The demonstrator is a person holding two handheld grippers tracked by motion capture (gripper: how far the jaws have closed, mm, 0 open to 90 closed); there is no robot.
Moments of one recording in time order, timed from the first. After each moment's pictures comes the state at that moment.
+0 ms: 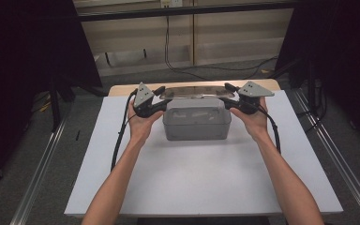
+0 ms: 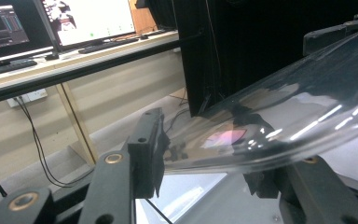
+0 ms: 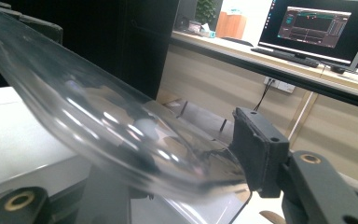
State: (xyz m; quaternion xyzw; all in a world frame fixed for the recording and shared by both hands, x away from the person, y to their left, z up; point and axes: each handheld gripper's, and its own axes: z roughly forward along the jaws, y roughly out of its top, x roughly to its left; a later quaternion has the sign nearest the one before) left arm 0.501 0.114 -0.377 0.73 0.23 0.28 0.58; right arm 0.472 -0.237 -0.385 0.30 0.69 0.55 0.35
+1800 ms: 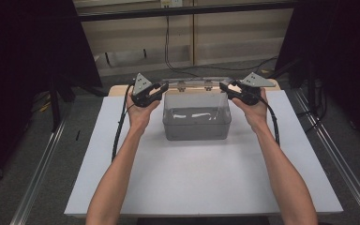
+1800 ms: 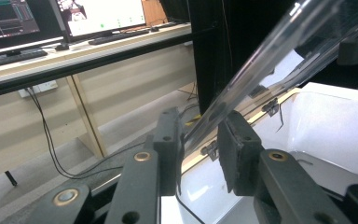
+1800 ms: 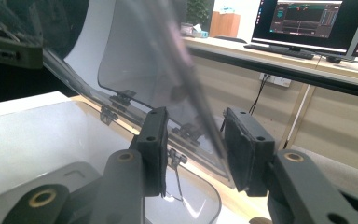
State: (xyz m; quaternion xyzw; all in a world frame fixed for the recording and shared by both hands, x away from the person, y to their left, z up) left arm 0.541 0.120 -0.377 0.73 0.25 0.28 0.57; right arm 0.506 -0.251 -0.389 0.33 0.68 0.56 0.34
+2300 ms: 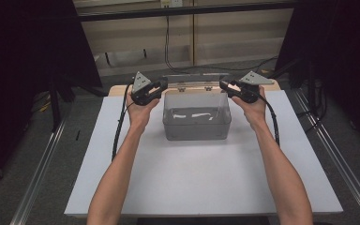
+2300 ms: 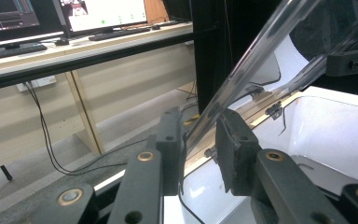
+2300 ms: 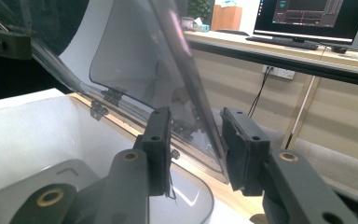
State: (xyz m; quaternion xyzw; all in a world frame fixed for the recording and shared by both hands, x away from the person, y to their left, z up) left arm 0.545 0.121 -0.376 0.73 0.26 0.27 0.57; right arm 0.521 -0.255 -0.396 0.34 0.68 0.57 0.32
